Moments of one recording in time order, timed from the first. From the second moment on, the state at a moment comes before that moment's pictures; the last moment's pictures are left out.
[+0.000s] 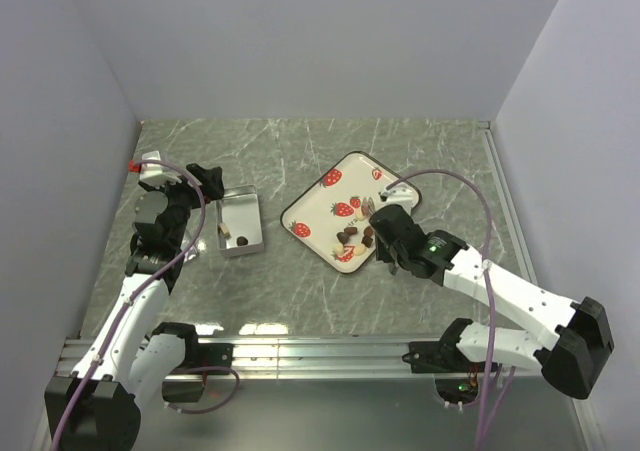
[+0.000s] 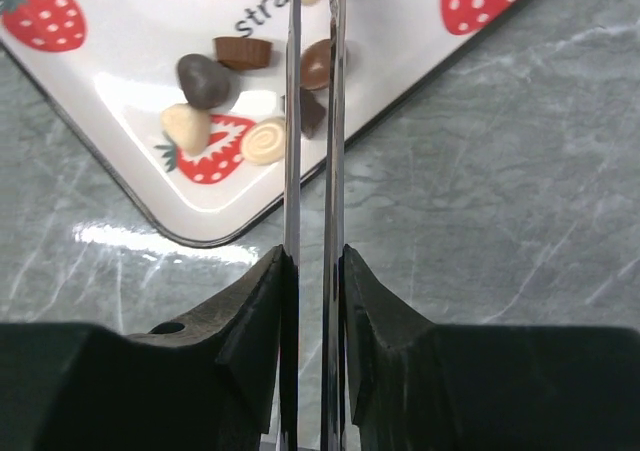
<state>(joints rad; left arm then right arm) -0.09 0.84 0.58 0.26 -0.05 -0.41 0.78 1.08 0.82 -0.63 0.43 0.51</state>
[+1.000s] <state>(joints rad) -0.09 0.86 0.58 0.26 -0.05 -0.41 1.14 1.73 1.50 -0.57 0.33 0.31</state>
